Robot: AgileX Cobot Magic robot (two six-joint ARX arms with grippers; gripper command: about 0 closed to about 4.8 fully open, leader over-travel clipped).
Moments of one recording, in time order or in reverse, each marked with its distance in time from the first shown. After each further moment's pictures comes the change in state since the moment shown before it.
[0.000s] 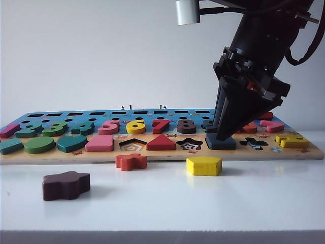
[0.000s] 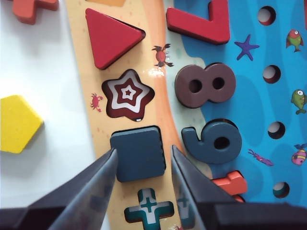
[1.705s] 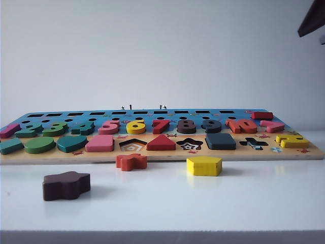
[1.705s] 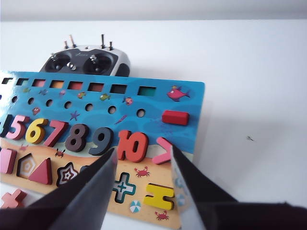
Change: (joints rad) left arm 0.076 -0.061 -0.040 0.153 -0.002 0.000; right arm -0.296 -0.825 -0.376 0.184 -0.027 1.018
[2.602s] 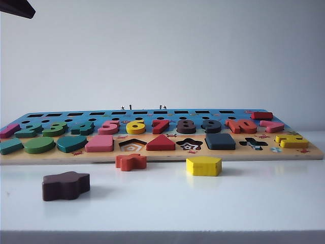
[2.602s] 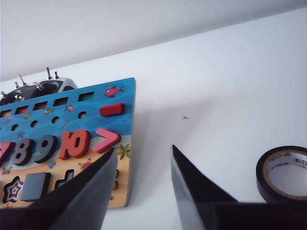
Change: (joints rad) left arm 0.096 -0.175 -0.295 0.280 -0.116 0.001; right arm -0.212 -0.567 -0.332 -0.050 0.000 0.074
